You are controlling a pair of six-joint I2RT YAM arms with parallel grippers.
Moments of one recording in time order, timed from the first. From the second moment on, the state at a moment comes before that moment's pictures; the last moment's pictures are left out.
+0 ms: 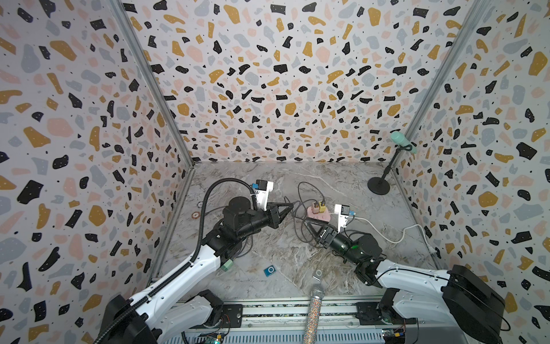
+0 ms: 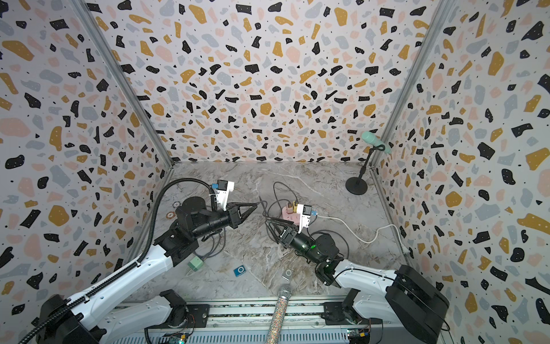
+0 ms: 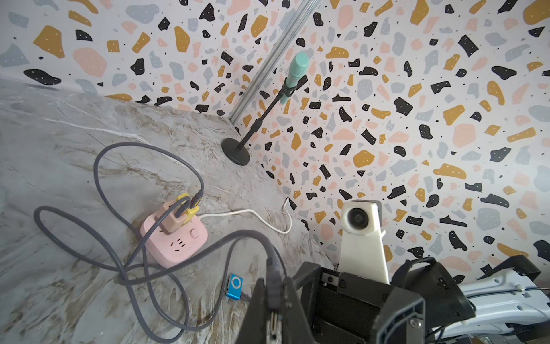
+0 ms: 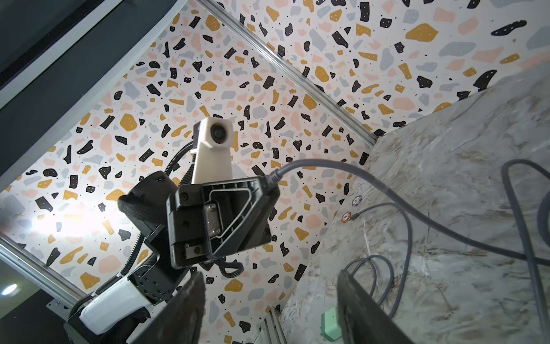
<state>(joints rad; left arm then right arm) -0.61 1.04 0.78 0.14 0.43 -0.64 0.87 1.20 0.33 1.16 -0.15 1.02</state>
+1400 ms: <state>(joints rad) -0.68 1.00 0.70 0.19 0.43 -0.63 0.86 1.51 0.51 1.46 -0.13 1.20</state>
